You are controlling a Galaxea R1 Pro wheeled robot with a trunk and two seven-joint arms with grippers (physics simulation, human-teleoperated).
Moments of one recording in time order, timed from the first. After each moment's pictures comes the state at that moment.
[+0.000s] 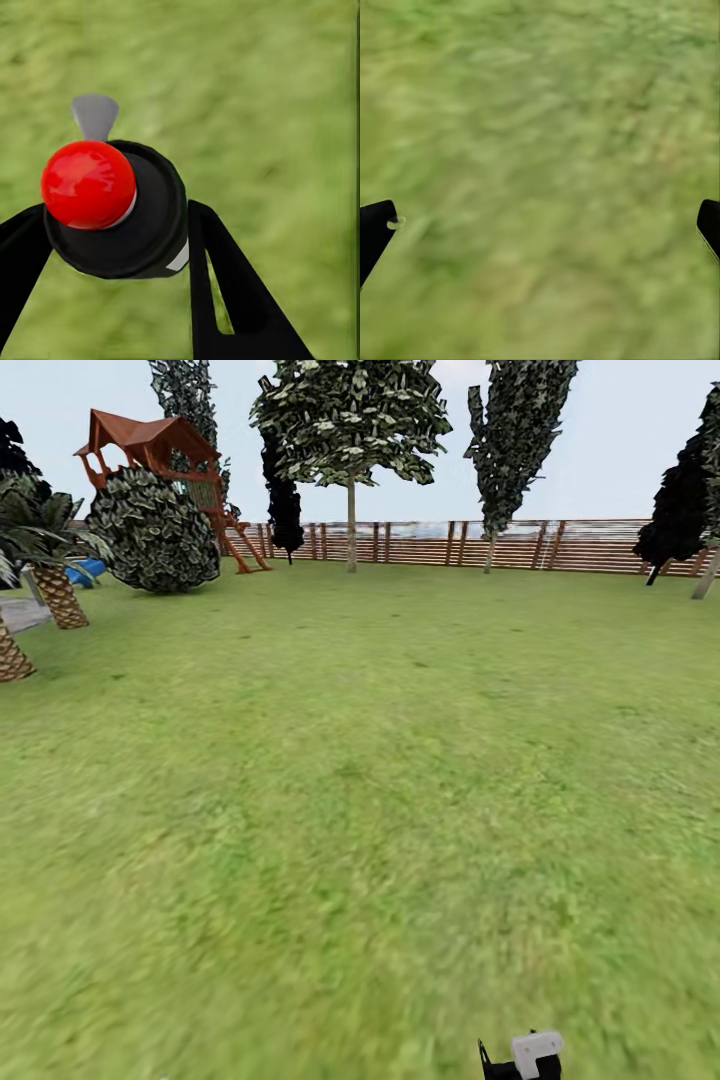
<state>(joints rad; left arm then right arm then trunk) -0.29 0.13 0.35 -0.16 -0.12 -0.34 0.07 -0.40 -0.05 0.08 -0.03 0.16 -0.62 -0.14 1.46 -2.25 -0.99</state>
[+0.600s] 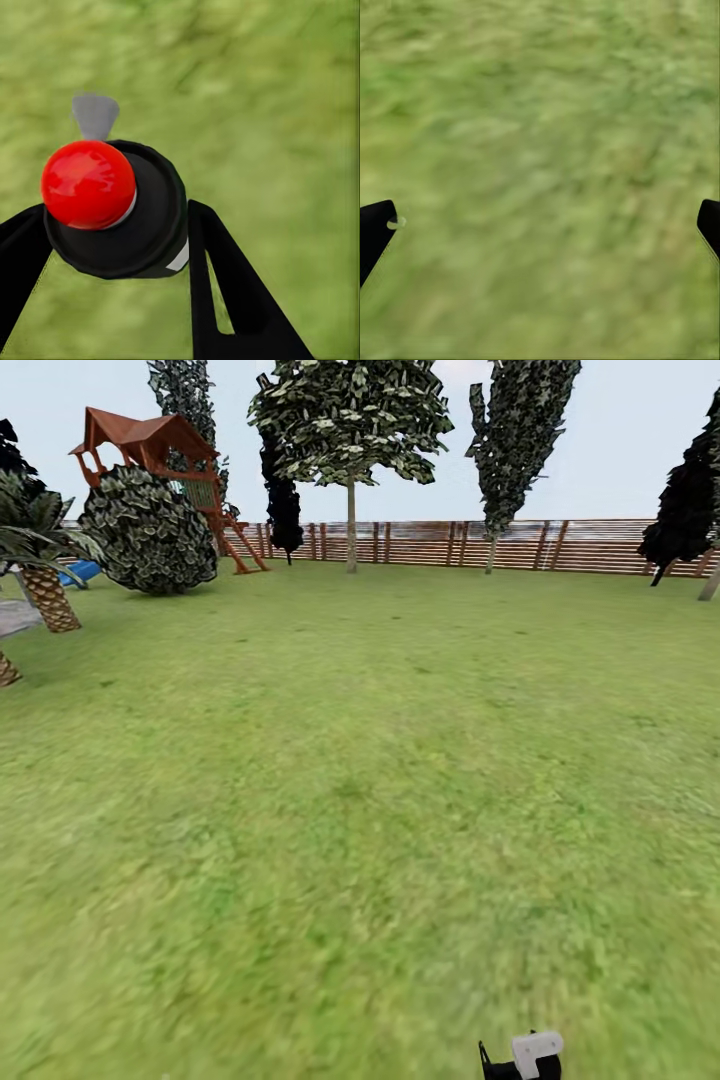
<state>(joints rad) -0.29 0.13 0.36 -0.16 -0.11 -0.34 0.07 -0.40 -0.05 0.08 -0.03 0.16 -0.62 -0.14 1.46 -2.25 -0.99</state>
